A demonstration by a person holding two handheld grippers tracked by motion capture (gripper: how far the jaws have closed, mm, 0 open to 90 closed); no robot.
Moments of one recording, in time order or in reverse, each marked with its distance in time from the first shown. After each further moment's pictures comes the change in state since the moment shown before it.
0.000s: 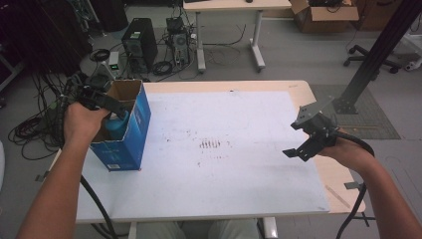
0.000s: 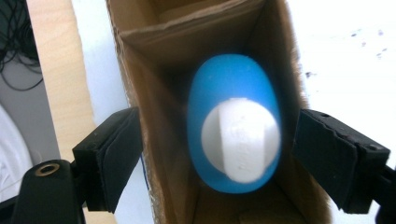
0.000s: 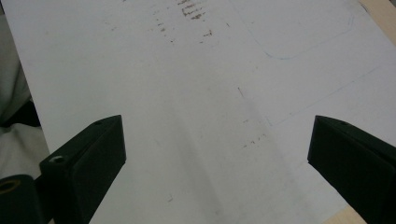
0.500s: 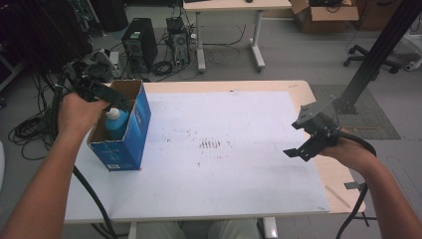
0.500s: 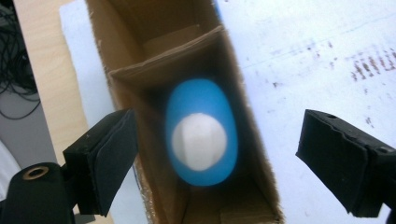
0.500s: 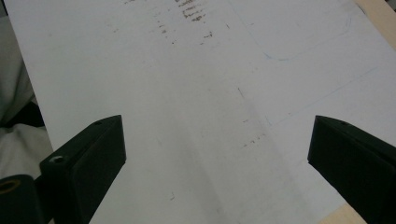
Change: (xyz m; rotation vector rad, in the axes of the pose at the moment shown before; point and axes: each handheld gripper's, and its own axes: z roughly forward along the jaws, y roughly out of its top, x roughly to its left) left arm -0.013 0.008 -0.032 -0.054 -0.047 0.086; right arm 0.002 0.002 -0.005 0.000 -0.003 0.000
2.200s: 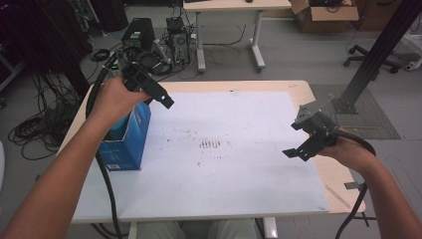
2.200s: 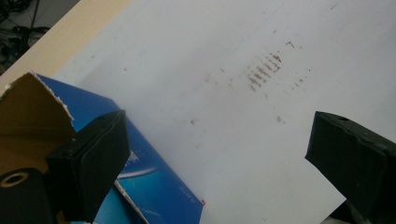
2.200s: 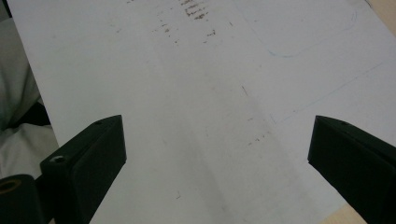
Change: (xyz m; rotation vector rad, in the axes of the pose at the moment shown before) left arm -0.100 0.045 -0.020 -0.053 -0.148 0.390; right arm 0.002 0.004 0.000 0.020 0.011 0.023
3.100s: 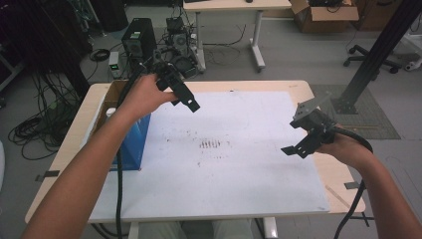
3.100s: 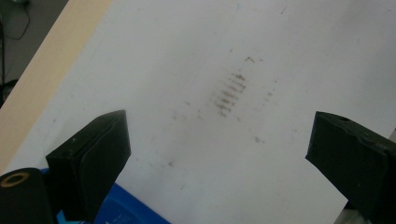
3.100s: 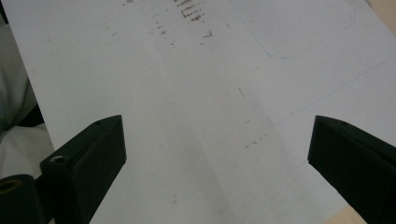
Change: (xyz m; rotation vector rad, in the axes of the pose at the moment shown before) left arm -0.037 0.045 0.032 0.012 -0.088 0.256; right arm -0.006 0.004 0.004 0.002 0.004 0.010
